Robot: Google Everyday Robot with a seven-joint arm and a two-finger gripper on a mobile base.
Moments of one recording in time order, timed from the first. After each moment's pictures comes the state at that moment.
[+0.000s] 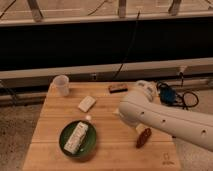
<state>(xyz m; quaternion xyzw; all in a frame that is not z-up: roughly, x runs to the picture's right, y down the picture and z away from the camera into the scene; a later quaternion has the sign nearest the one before) 0.108 0.162 0.666 -0.22 -0.10 -0.40 0.89</state>
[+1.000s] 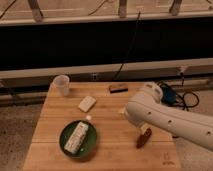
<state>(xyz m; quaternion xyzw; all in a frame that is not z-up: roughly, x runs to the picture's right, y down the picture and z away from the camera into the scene) 0.136 0.161 0.683 -0.22 -0.10 -0.39 0.89</state>
